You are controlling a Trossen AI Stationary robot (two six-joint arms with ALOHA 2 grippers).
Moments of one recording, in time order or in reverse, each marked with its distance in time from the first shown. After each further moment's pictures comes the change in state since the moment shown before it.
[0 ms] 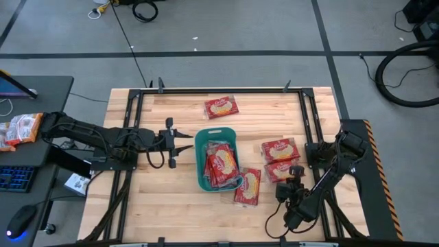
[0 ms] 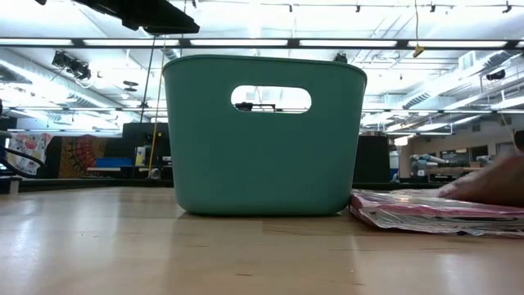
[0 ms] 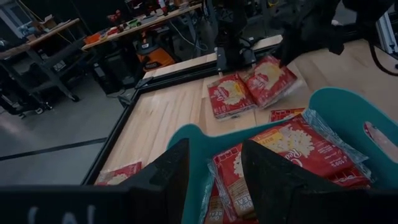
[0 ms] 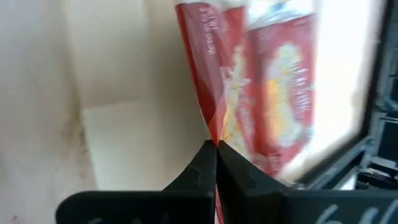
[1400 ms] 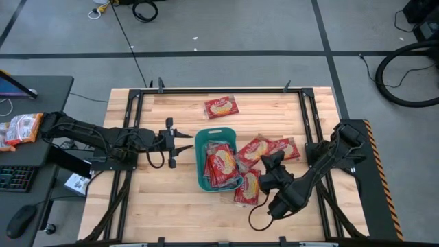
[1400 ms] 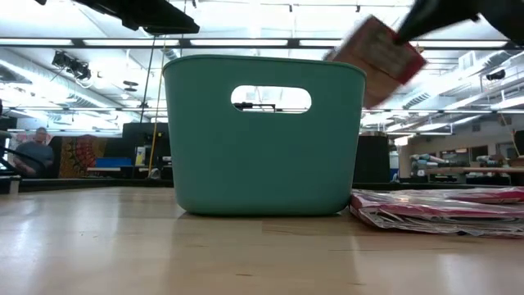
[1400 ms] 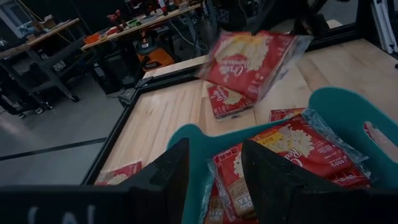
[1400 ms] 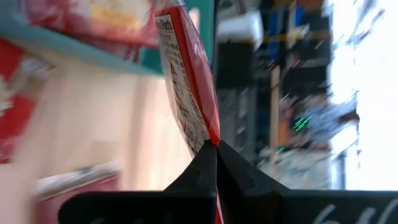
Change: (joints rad) left arm 0.000 0.000 0.000 -0.001 0.000 0.000; right arm -0.194 -0.052 0.274 -0.240 0.699 -0.465
